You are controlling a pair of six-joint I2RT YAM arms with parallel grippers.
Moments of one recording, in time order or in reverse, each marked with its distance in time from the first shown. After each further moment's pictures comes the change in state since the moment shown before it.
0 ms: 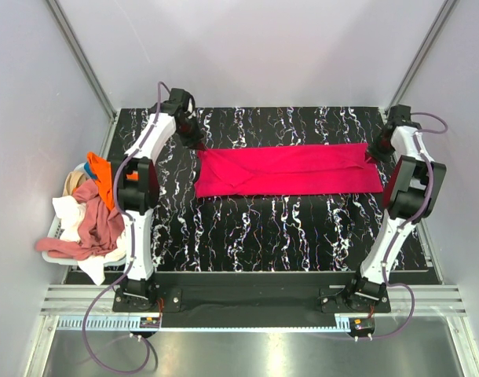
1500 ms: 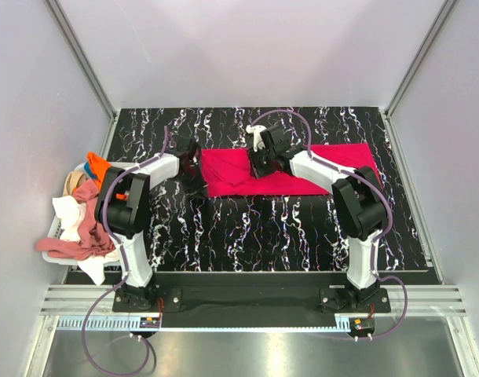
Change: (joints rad) left arm -0.098 -0.333 -0.825 0.304 -0.064 -0.147; right arm 0.845 -0.130 -0.291 0.471 -0.177 -0.439
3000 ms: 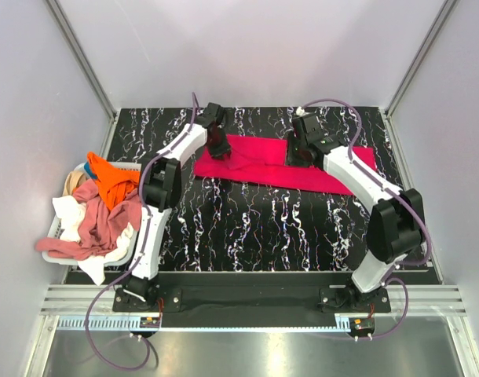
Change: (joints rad) left arm -0.081 0.479 0.798 -0.170 -0.141 -0.032; right arm -0.121 -0.275 -0.028 -0.300 0.286 0.351
